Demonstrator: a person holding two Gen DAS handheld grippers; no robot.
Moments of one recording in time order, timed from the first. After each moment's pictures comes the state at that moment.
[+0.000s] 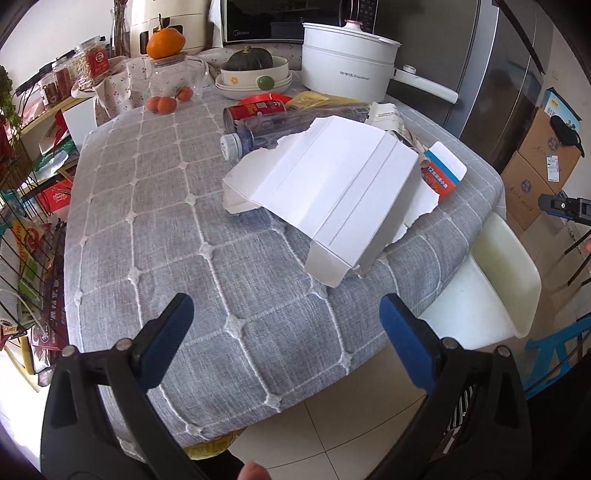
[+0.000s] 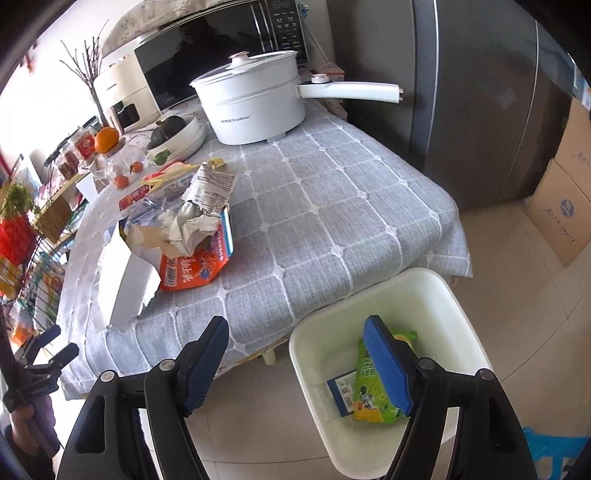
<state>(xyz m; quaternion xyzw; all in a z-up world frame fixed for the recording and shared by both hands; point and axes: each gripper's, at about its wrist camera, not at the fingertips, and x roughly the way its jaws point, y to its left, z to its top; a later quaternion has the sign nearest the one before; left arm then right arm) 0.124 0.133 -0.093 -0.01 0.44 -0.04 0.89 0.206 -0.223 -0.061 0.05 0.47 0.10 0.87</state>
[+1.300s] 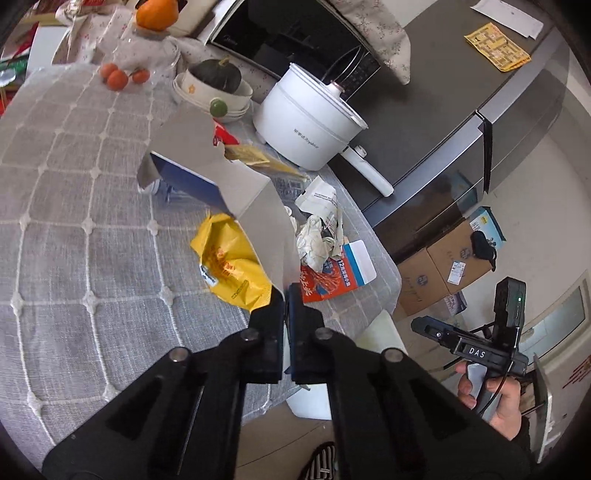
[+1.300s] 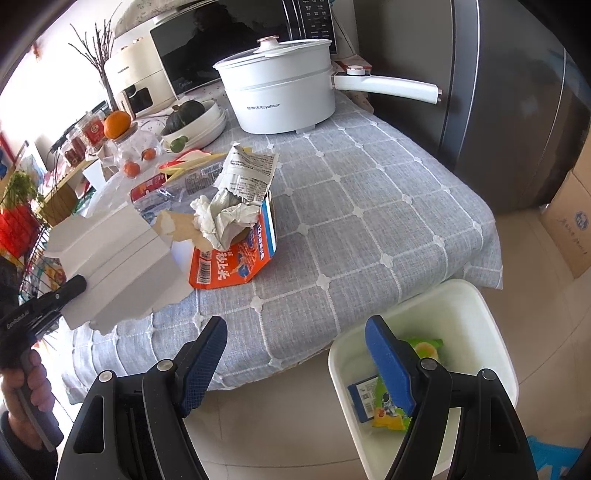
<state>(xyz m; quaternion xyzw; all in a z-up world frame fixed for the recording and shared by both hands) 0.170 0.140 -0.064 -0.26 0.38 -0.17 0.87 0.226 -0.181 -0.069 0.05 0.49 0.12 0.86</state>
